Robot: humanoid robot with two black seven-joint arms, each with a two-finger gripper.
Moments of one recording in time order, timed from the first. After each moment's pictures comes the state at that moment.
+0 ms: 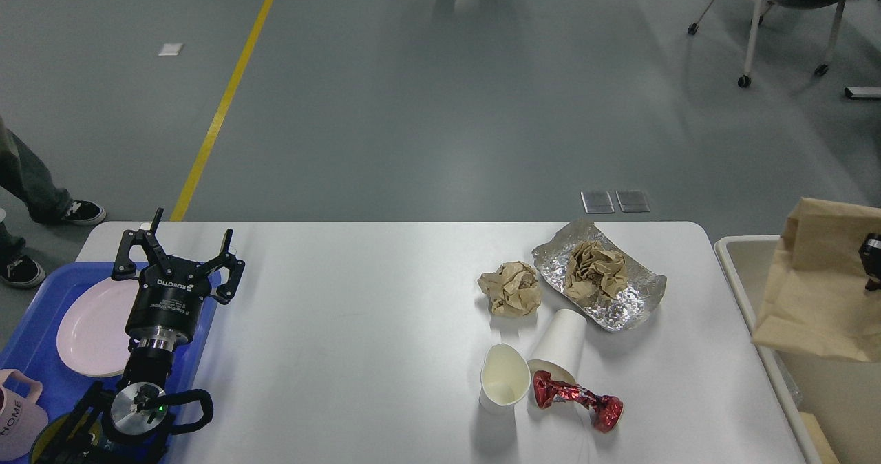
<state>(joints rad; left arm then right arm) -0.19 0.08 -1.51 -0.90 0.27 -0.53 -0.22 1.76 -0.69 -1.61 1.08 0.03 0.40 0.13</state>
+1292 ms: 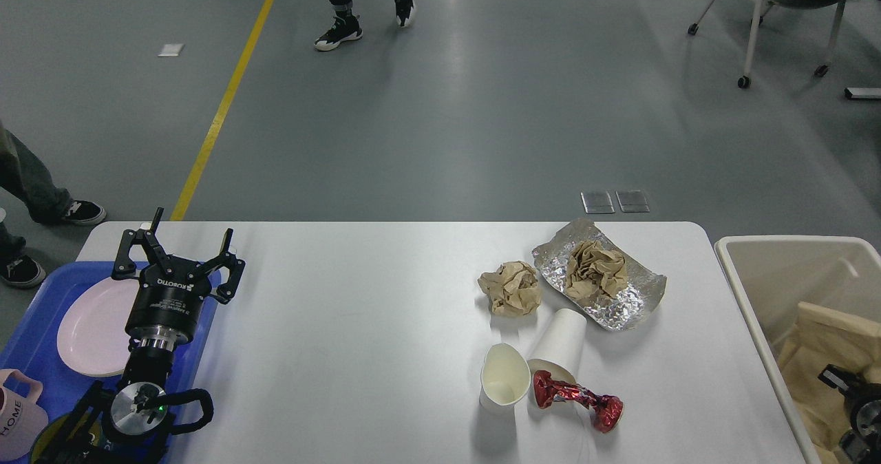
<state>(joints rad) -0.19 0.08 -1.51 -0.90 0.27 -0.53 -0.22 0.47 -0.38 -0.91 0.08 0.07 -0.20 0.08</state>
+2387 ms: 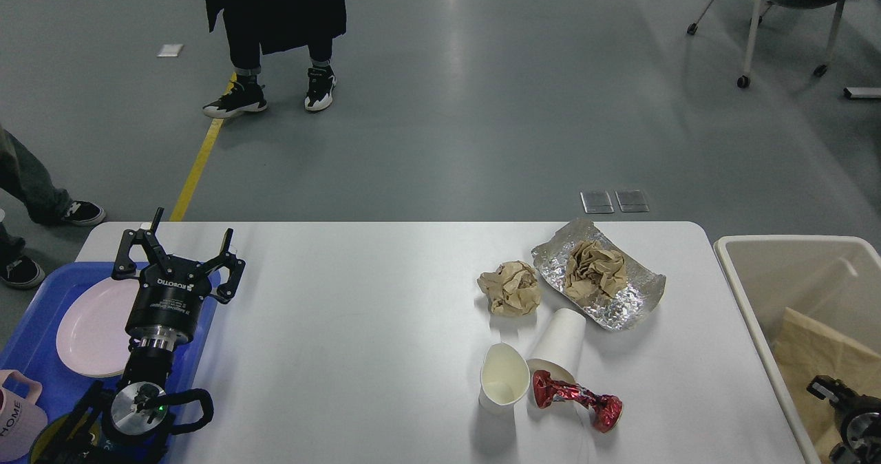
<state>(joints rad) -0.19 0.08 -1.51 -0.90 0.27 -0.53 -0.22 0.44 -0.36 -0.91 0.09 0.07 -0.22 0.08</state>
